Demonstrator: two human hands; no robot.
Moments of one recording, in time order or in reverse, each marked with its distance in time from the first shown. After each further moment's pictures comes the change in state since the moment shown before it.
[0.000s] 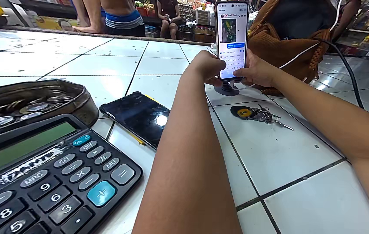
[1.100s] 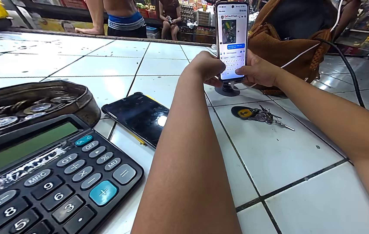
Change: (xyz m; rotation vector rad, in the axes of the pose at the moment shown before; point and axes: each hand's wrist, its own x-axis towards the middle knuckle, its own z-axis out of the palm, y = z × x) left_hand 0.000 0.000 -0.003 -0.025 -0.022 -0.006; right_hand -0.001 -0.004 -0.003 0.027 -0.048 0.023
